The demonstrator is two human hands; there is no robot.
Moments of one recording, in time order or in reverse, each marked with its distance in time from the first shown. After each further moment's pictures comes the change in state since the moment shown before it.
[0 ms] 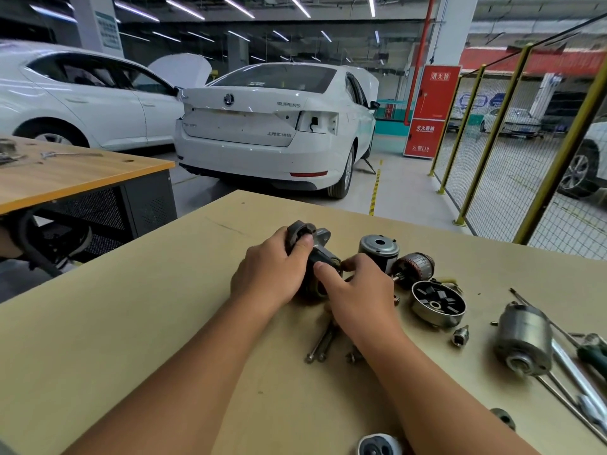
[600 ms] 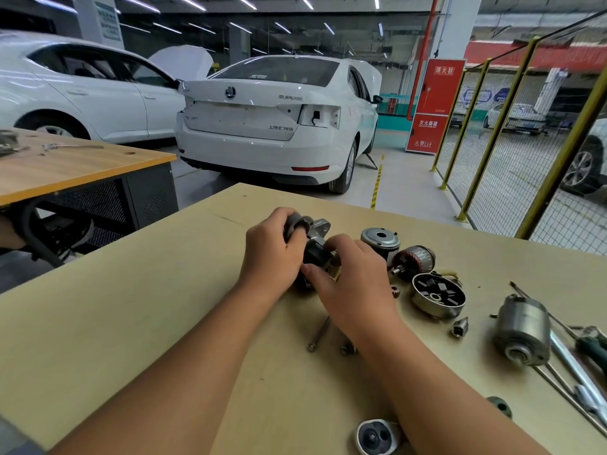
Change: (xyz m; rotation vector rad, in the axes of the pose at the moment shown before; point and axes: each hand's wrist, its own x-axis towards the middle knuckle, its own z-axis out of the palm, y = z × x) left_hand 0.001 0.004 0.000 -0.211 0.216 0.295; right_hand -0.002 0.001 0.002 -0.278 0.030 -0.467
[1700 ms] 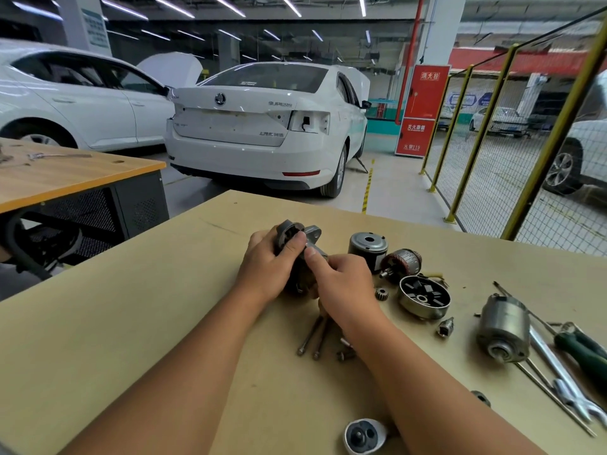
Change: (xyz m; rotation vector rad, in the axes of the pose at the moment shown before) left_hand 0.003 -0.027 0.015 -0.146 -0.230 -0.254; right_hand 0.013 0.002 0.008 0.447 -0.089 0.414
